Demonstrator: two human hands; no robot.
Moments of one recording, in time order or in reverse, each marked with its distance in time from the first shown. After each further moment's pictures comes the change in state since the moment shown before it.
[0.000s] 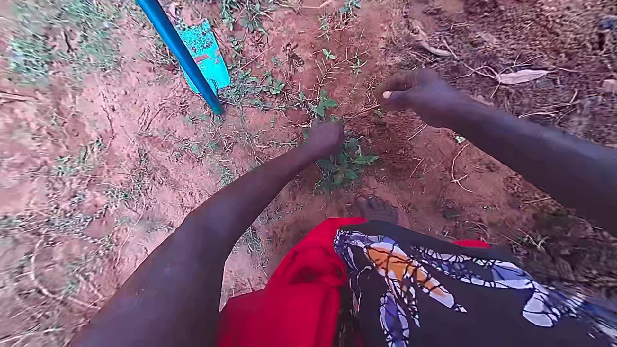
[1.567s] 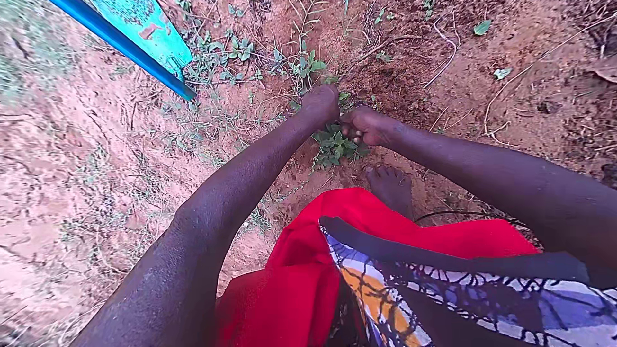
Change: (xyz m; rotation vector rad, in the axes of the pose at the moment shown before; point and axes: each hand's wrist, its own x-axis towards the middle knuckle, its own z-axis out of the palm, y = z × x) left_hand 0.003 0.056 -0.019 0.103 -0.281 -0.318; right_hand 0.008 0.094 0.132 0.610 -0.129 0.761
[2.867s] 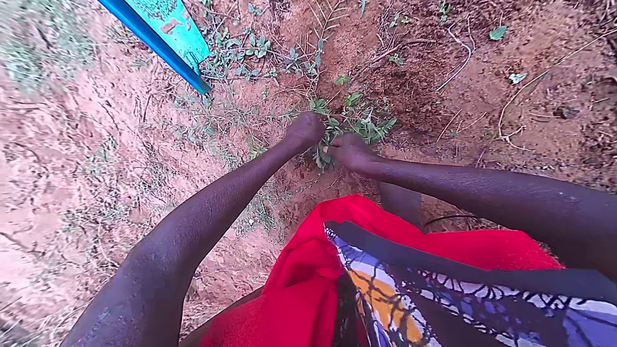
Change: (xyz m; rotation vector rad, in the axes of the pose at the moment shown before) left_hand -0.019 -0.080 0.047 -0.407 0.002 -0.014; right_hand -0.065 0.020 0.060 -0.783 0.025 -0.310
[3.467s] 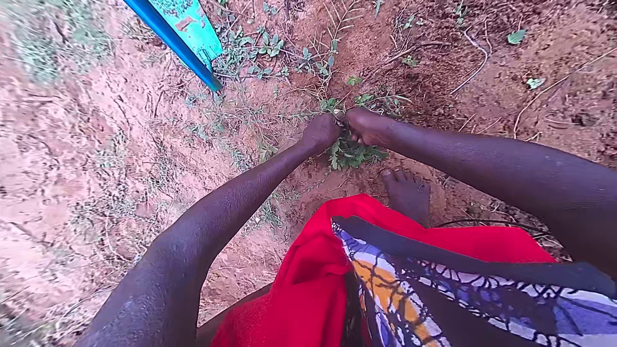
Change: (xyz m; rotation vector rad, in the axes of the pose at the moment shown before) left_hand 0.006 0.002 0.012 -0.113 0.002 0.051; right_hand 0.062 -0.009 -0.025 0.528 0.005 0.323
